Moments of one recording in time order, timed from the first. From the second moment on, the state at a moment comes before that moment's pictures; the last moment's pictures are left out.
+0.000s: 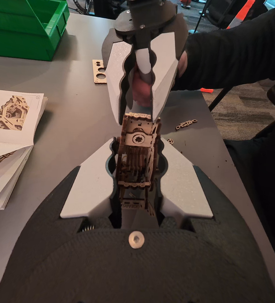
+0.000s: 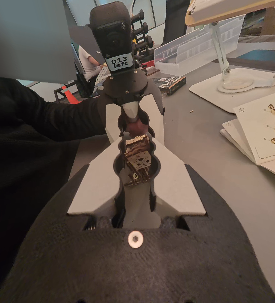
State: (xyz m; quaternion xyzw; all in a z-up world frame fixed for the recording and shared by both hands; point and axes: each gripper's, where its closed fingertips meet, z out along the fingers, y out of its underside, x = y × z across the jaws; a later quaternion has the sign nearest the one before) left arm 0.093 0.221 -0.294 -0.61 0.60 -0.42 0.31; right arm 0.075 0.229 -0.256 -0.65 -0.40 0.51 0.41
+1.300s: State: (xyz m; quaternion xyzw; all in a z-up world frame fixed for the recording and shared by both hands) left arm 0.095 0.220 -0.292 -0.59 0.57 -0.47 0.33; right arm 0.078 0.227 -0.260 -0.64 -0.39 0.52 0.41
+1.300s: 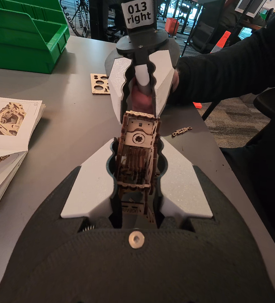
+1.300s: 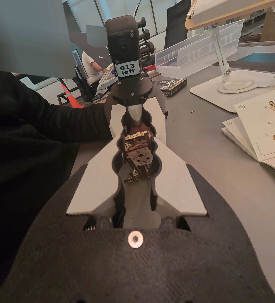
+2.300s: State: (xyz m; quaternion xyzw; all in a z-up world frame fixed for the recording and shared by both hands) left arm 0.098 0.223 -0.292 -0.59 0.57 -0.46 0.34; right arm 0.084 0.228 -0.253 -0.71 -0.55 0.25 0.36
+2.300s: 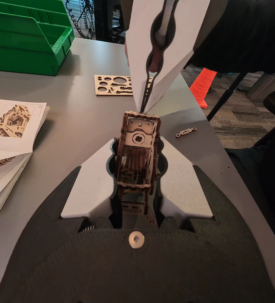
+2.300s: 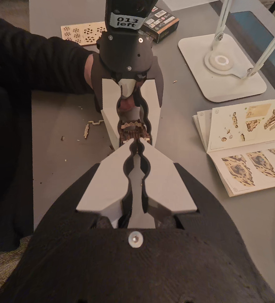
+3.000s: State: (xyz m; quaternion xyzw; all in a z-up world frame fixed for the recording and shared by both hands) left arm 0.098 0.224 -0.293 -0.59 0.58 -0.45 0.35; right arm 0.085 0.229 -0.257 -0.74 -0.54 0.28 0.29
